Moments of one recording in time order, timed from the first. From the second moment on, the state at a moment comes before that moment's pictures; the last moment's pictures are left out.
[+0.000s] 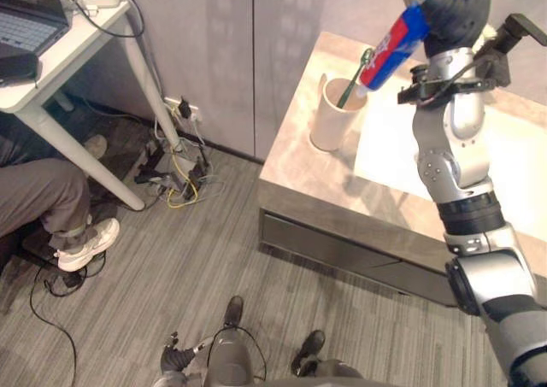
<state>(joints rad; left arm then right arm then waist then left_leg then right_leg) 0.21 0.10 0.18 0.87 0.03 -0.16 0.22 -0.93 -0.48 0.16 0.15 0.61 -0.30 -0.15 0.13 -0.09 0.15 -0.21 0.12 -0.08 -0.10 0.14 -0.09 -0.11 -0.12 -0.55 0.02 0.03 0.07</state>
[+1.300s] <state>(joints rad) 0.21 0.10 0.15 0.85 -0.01 -0.18 0.21 -1.01 -0.48 0.17 0.26 0.46 -0.28 -0.18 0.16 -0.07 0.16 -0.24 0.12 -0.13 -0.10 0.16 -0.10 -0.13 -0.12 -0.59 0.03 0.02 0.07</state>
